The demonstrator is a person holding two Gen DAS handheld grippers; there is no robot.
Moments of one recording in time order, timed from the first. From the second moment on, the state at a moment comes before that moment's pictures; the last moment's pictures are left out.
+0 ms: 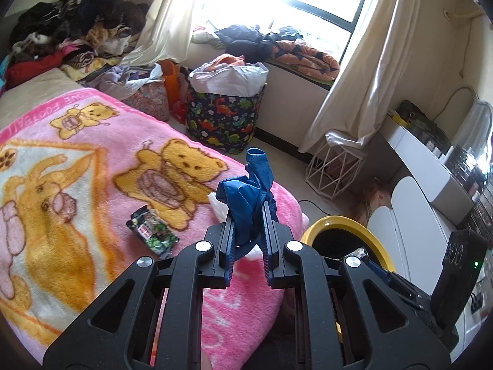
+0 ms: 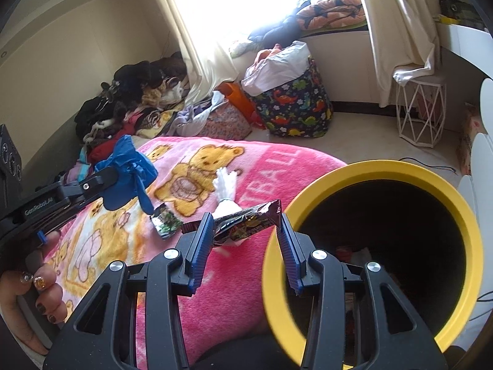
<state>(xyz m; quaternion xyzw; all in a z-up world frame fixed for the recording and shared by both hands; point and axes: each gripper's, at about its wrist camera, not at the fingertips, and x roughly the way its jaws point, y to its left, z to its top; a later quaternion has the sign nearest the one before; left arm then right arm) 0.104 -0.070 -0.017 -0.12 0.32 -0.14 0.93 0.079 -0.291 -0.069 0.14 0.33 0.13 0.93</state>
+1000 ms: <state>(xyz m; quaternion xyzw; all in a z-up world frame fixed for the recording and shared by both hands) 0.093 -0.143 -0.015 -0.07 0.33 -0.20 0.92 0.064 -0.373 -0.073 0.18 0.31 0.03 0.93</state>
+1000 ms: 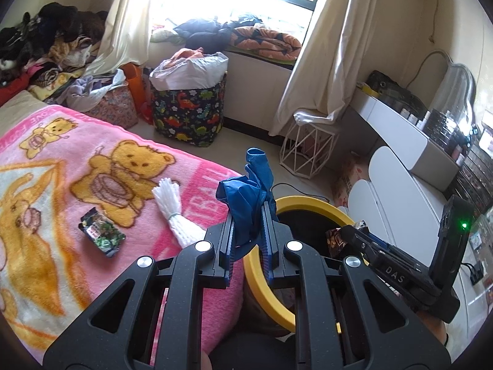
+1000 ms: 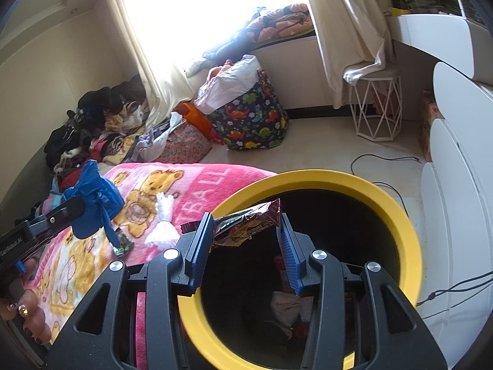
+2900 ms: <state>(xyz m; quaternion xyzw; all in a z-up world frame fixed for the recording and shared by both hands) 0.089 -0.184 -0.051 -0.05 0.35 -0.21 0.91 0.050 -0.407 -0.071 0.19 0.28 -0.03 0.94</state>
